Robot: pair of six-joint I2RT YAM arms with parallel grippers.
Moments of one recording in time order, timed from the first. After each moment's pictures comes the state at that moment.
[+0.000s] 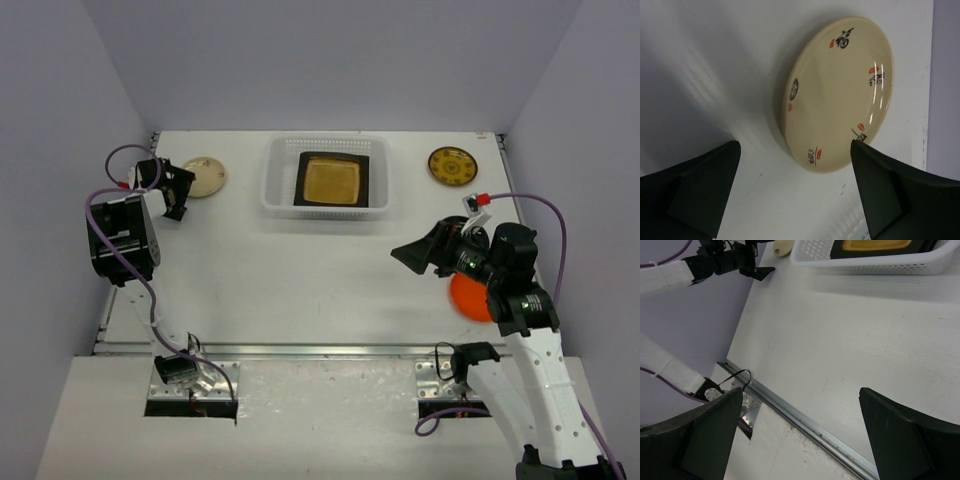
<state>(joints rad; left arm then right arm) 0.31 1.98 1.21 0.00 -0.01 -1.02 0.10 0.62 0.70 -0.45 -0.62 0.54</state>
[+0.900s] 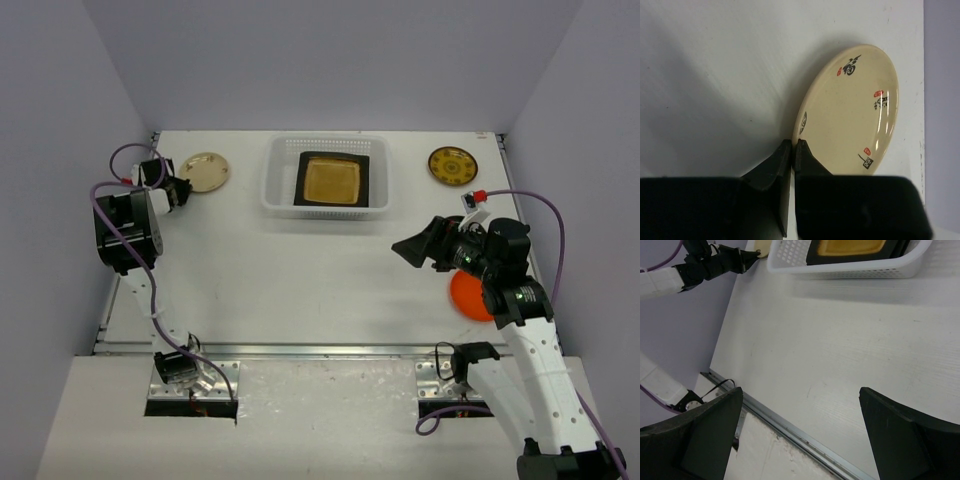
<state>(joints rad) 0.31 2.15 1.32 0.13 0.00 -1.01 0.10 0.67 0.68 -0.41 -0.55 0.51</state>
